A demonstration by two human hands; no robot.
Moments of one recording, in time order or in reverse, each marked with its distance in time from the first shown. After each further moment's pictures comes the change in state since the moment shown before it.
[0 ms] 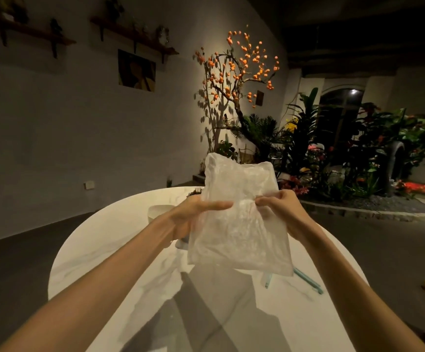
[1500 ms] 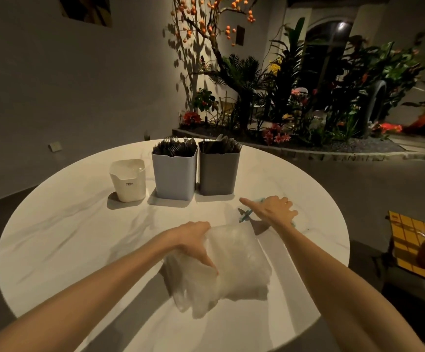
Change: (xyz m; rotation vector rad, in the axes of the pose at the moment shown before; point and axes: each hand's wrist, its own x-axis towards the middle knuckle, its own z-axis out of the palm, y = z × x) left_hand 0.033 -0.140 0.054 1.265 -0.234 -0.299; right_hand 0.037 0.201 -0.007 -0.845 0.189 0.559
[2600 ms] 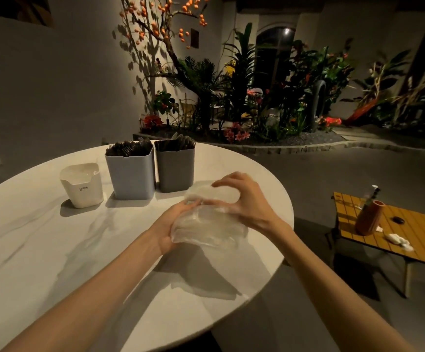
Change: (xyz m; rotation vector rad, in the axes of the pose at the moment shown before) left_hand -0.007 0.059 0.010 -1.802 -0.204 0.221; right_hand -0.114 0.050 -0.088 0.262 0.236 -0.878
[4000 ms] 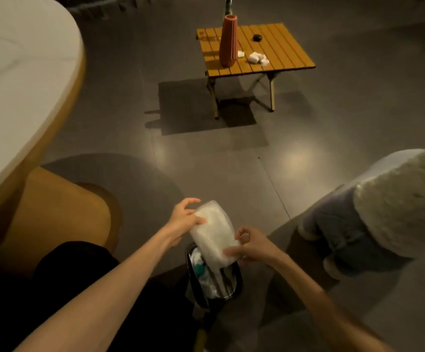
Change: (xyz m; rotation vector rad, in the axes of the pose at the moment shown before) left_hand 0.098 -0.467 0.074 0.953 -0.068 -0.471; right_hand -0.526 0.182 0.024 0.734 -0.096 1.550
